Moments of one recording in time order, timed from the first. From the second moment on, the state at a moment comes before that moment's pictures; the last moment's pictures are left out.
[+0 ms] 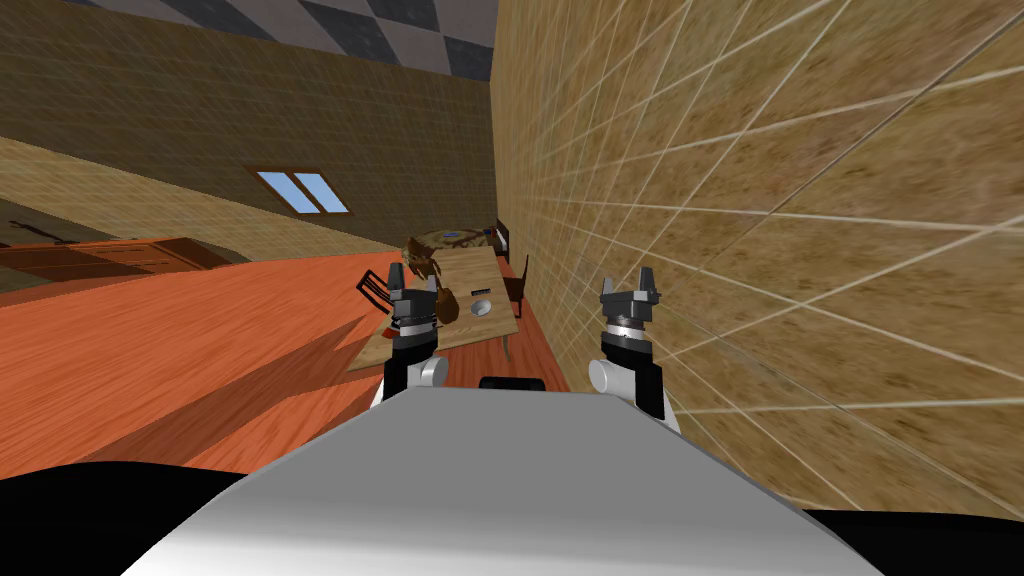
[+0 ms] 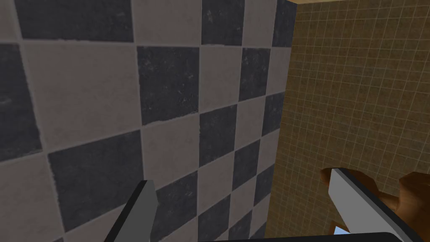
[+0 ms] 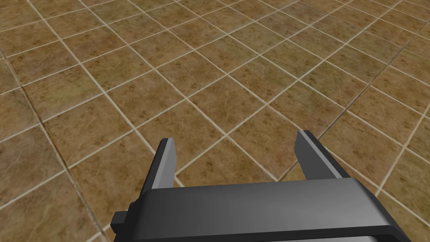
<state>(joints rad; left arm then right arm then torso) 0.49 -0.01 -0.05 -2.28 0.06 -0.50 -0.04 0.47 -0.01 -0.05 -2.30 -0.11 -0.38 -0.15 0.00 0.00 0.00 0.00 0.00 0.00</state>
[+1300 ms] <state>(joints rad) 0.29 0.18 -0.03 -2.05 -0.01 -0.24 -0.08 0.47 -0.01 -0.05 -2.30 -0.11 -0.38 -0.15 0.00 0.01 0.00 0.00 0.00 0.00</state>
